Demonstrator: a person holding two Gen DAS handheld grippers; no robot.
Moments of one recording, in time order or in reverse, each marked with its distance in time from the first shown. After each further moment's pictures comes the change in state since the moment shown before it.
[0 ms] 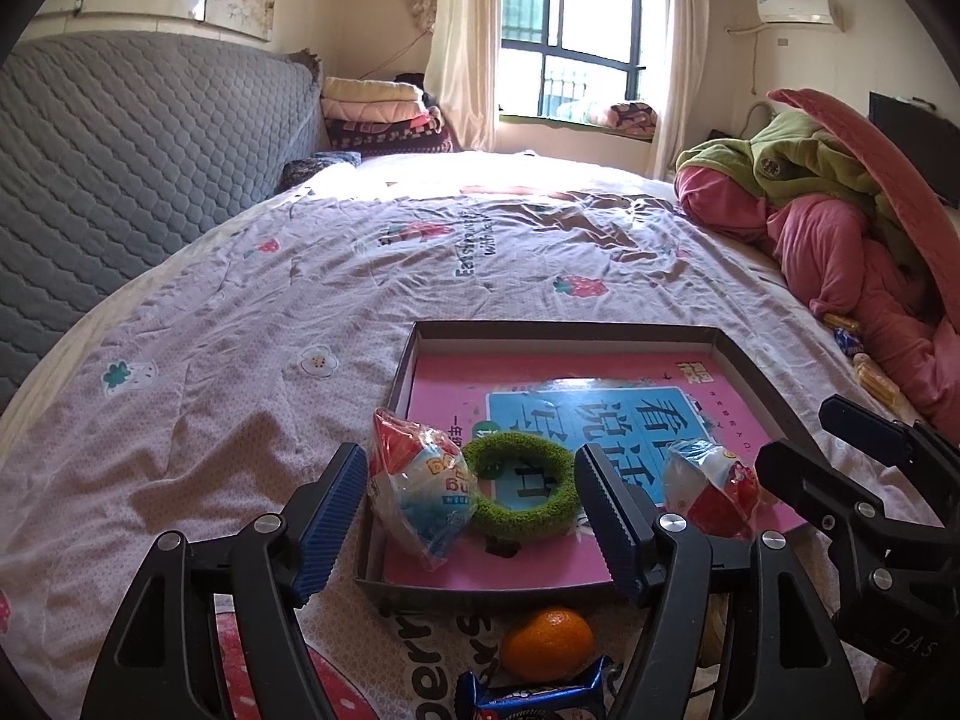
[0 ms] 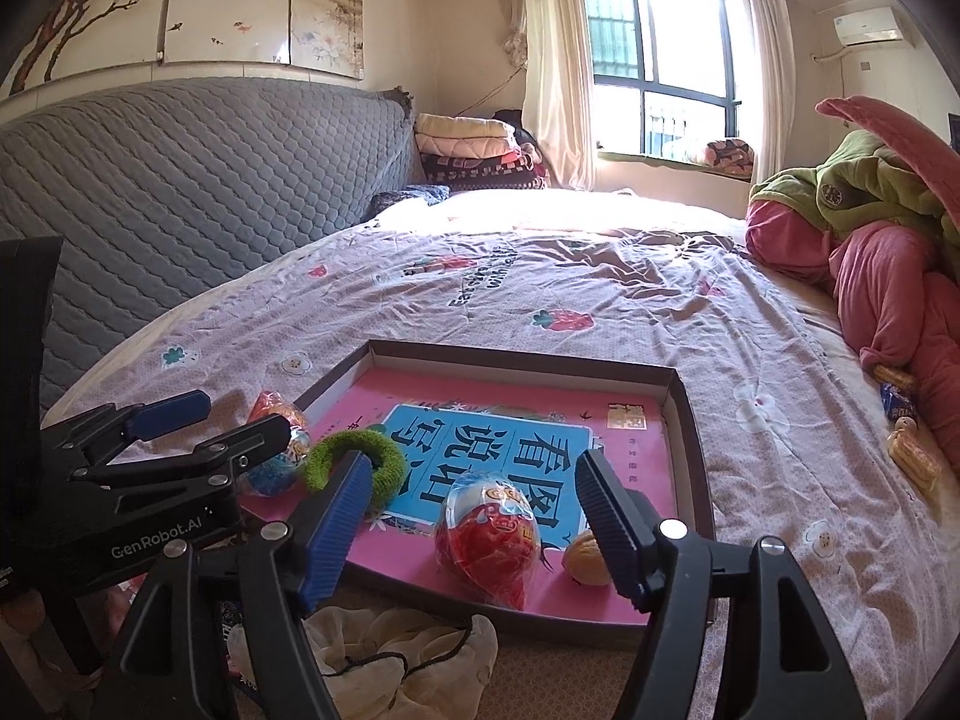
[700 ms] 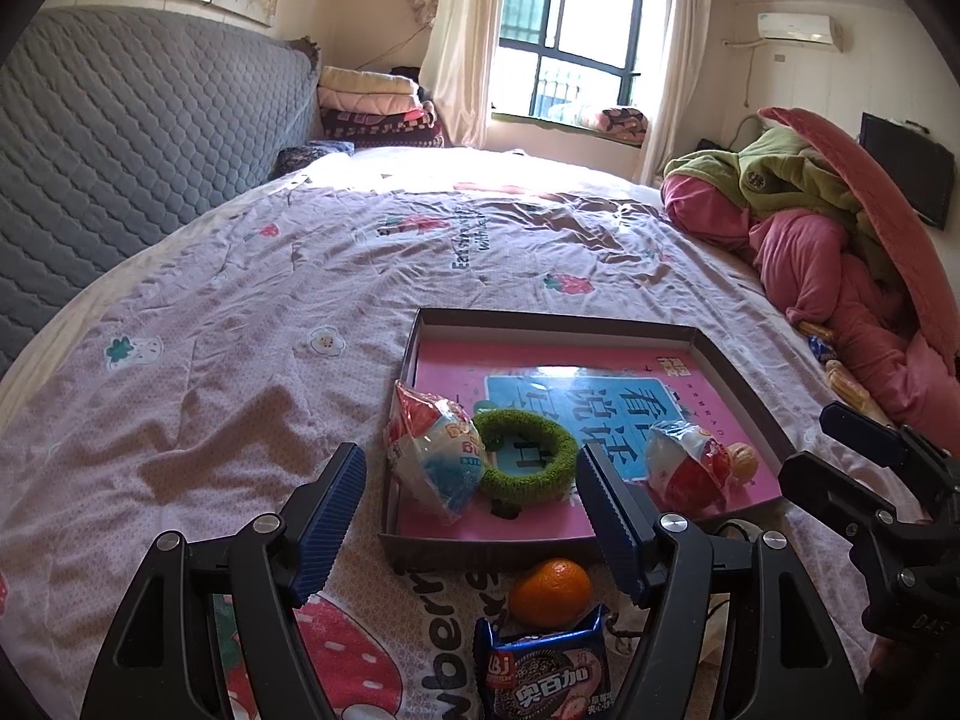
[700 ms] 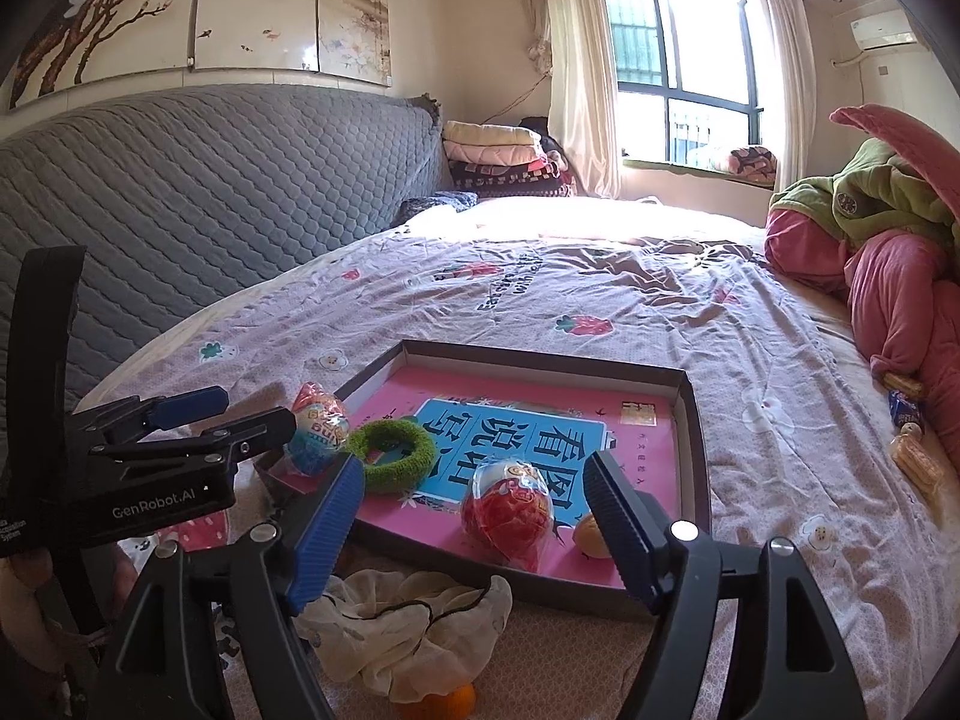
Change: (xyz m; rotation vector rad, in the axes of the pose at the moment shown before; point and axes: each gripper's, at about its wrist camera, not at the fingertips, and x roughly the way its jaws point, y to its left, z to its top) left arm -0.026 0.022 -0.010 -0.049 0.012 -0.064; right arm -0.029 0.002 -0.006 -0.030 -0.012 0.072
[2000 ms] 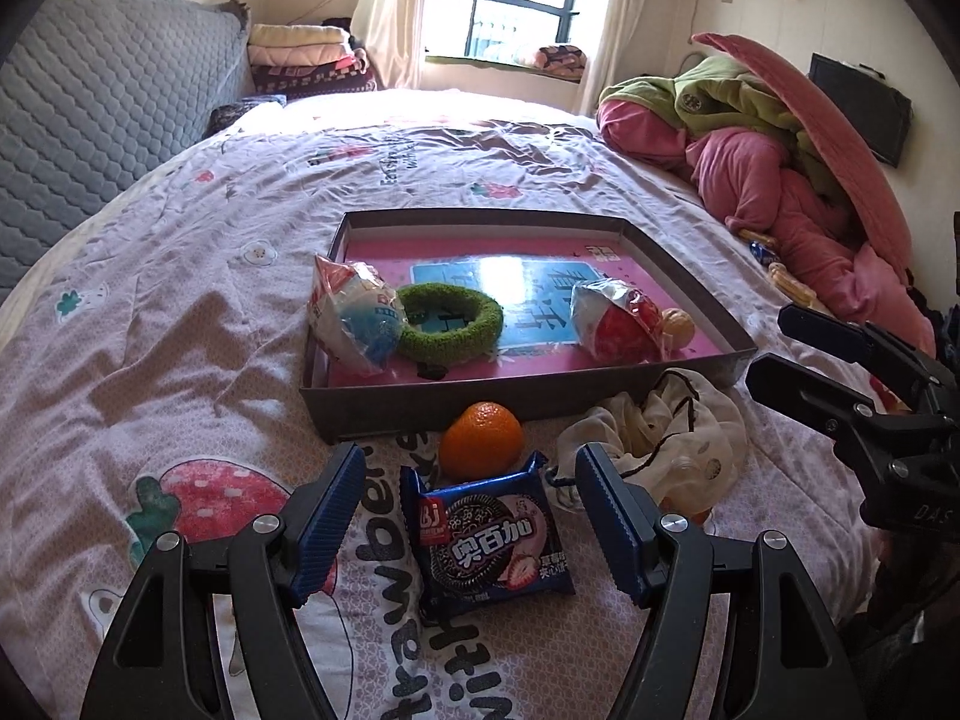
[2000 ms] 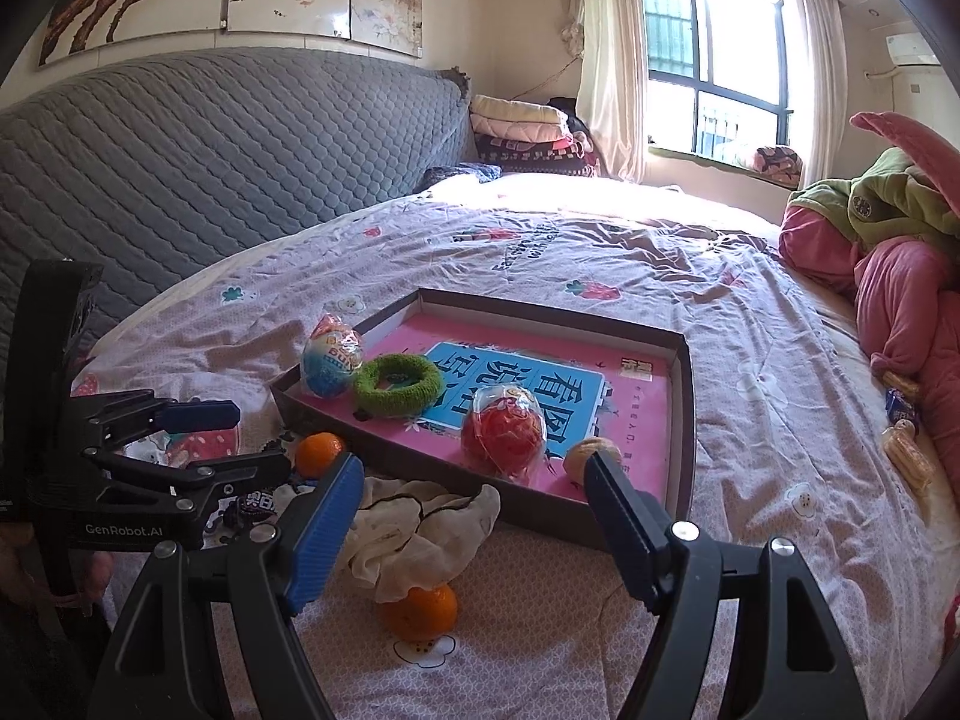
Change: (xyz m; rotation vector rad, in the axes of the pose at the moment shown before) left arm -0.009 -0.019 -0.052 0.095 0.153 -0.126; right arm -0.019 -0.004 -0.029 -0.070 0.067 0.023
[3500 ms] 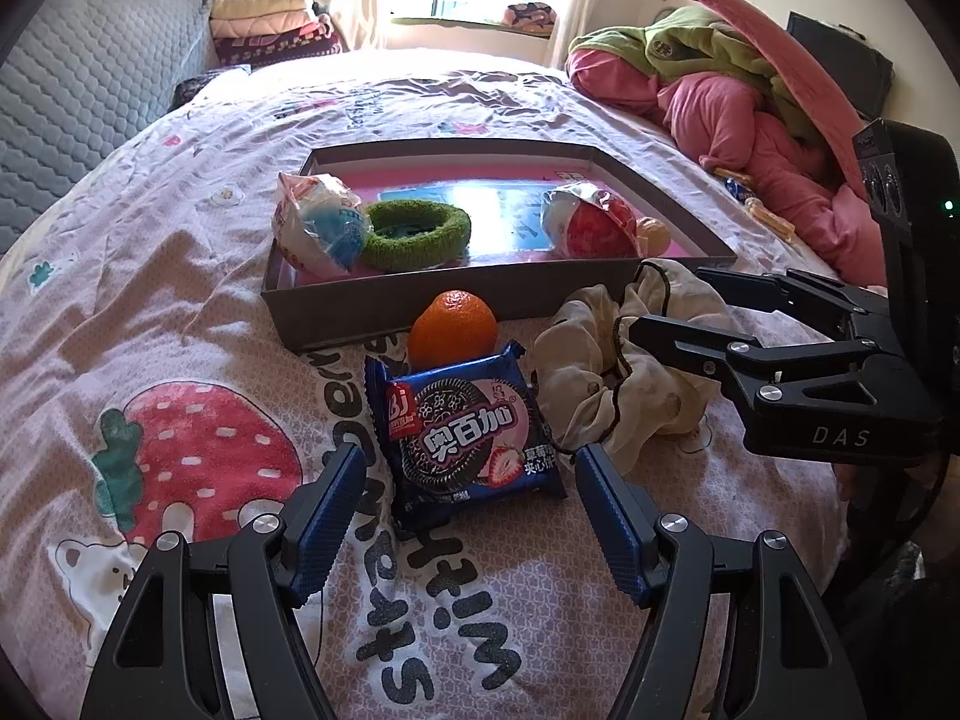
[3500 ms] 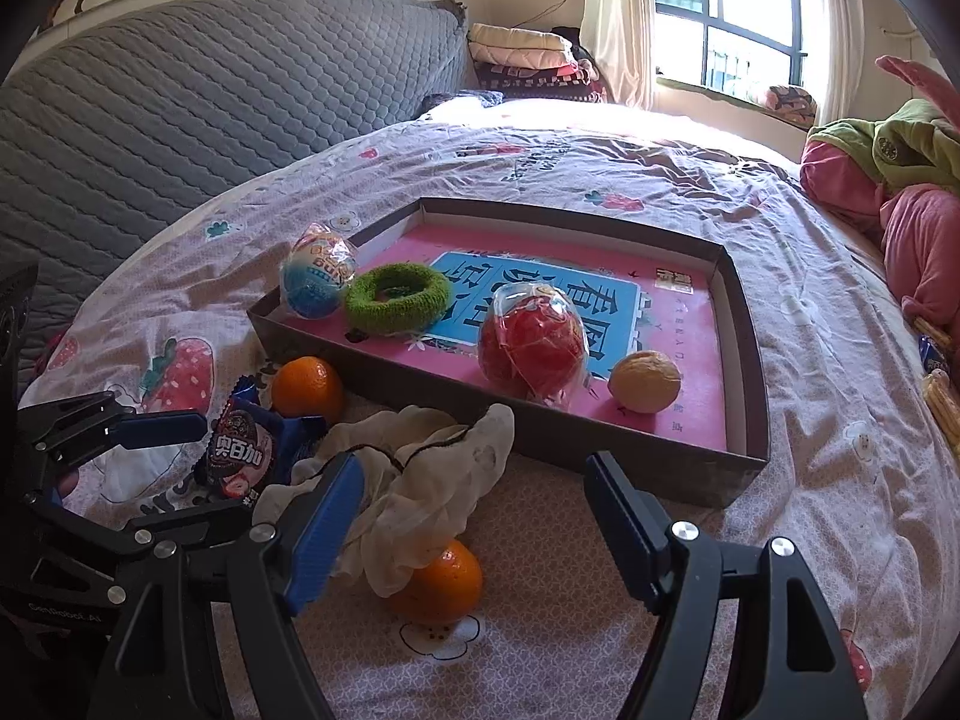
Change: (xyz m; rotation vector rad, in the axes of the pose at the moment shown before) left arm 0.007 -0.002 -0.032 0.057 0.110 -0.051; right arm 0.051 0.009 -0.019 0.021 0.185 0.019
